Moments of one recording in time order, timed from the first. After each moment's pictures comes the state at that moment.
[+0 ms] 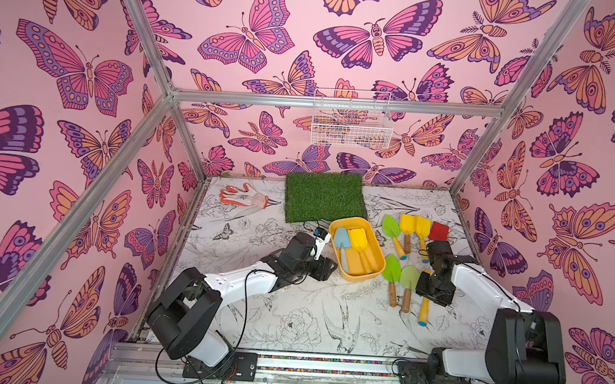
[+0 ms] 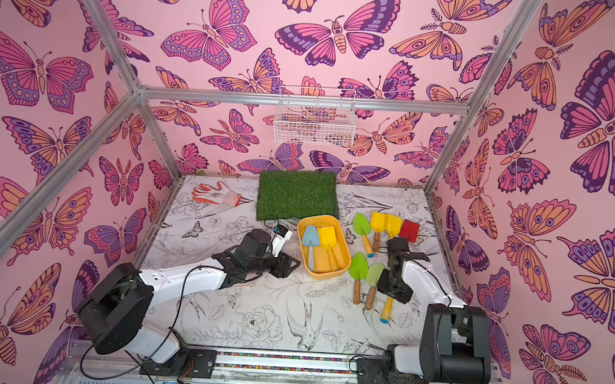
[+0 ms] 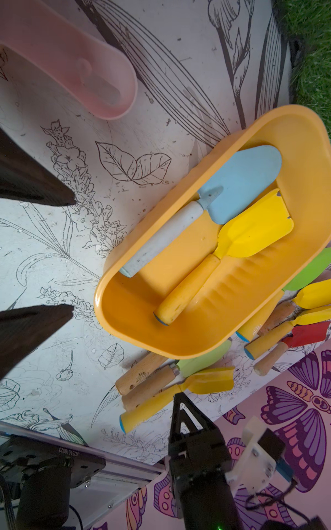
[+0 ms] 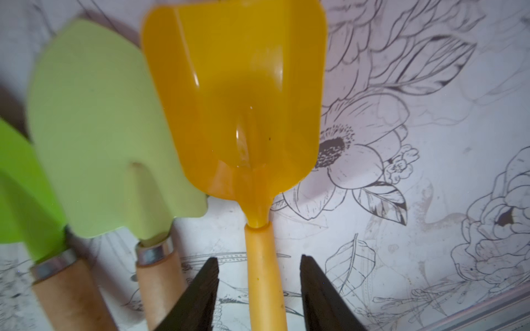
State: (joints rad) left arm -0.71 1.51 0.79 0.06 0.24 -0.33; right arm 0.07 1.35 0.79 -0.89 0.12 0.47
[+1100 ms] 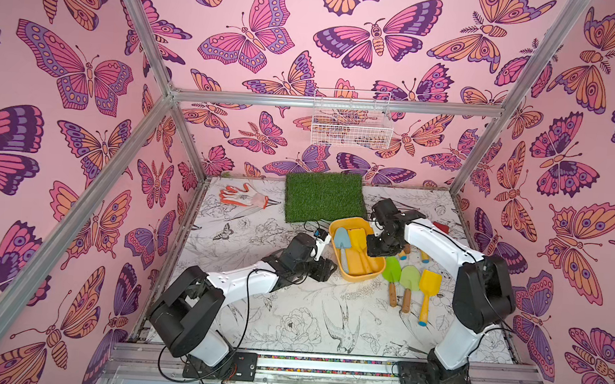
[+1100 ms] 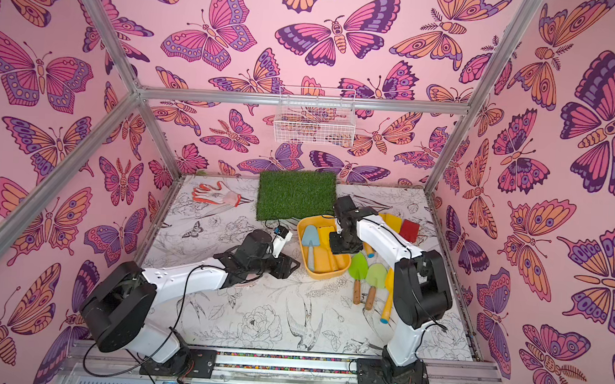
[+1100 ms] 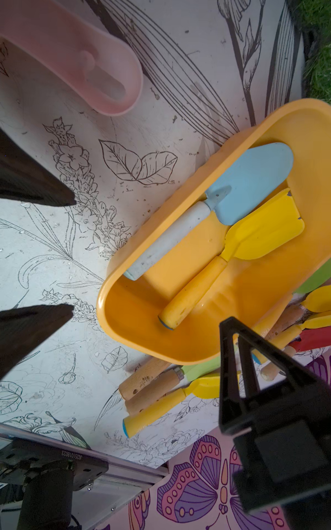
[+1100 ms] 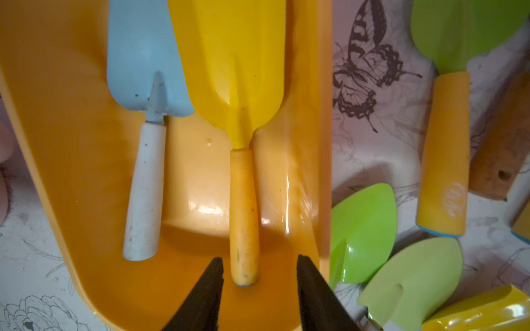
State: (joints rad) left arm -0.70 1.52 0.79 0.06 0.25 -0.33; right arm 0.48 1.81 1.41 -0.93 -0.05 0.23
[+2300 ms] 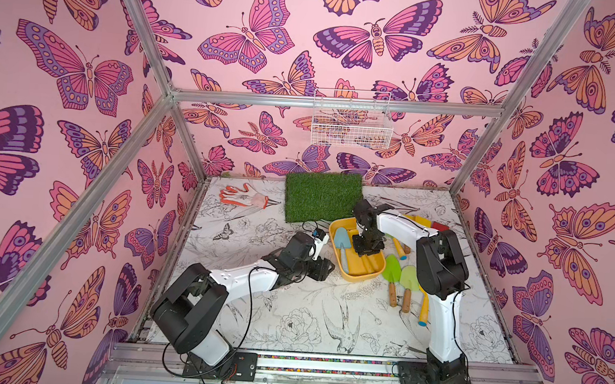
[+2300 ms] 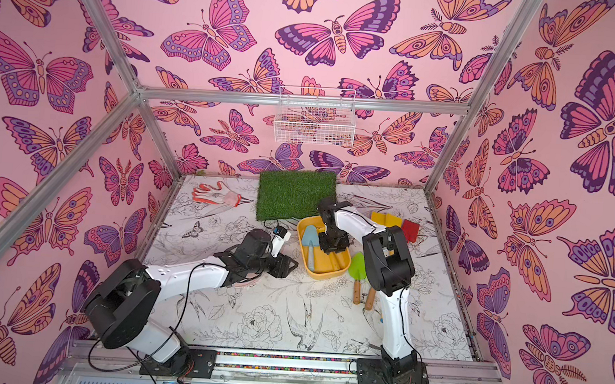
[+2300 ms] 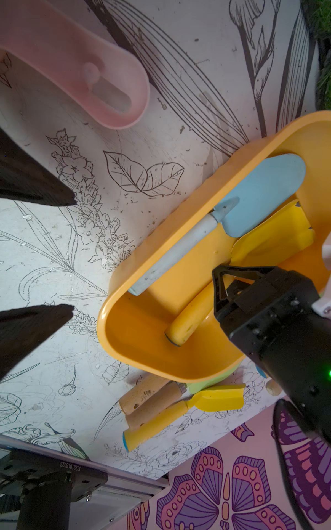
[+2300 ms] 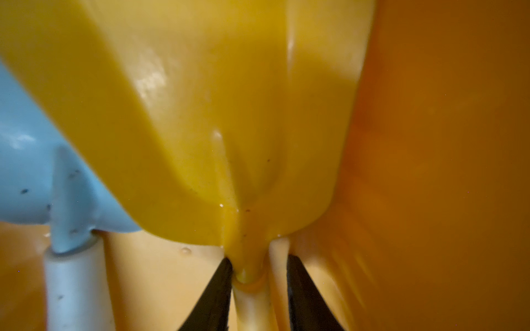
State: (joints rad) left arm -0.68 1.55 0.79 0.06 0.26 -0.32; right arm 0.52 2.16 1.66 -1.00 0.03 0.26
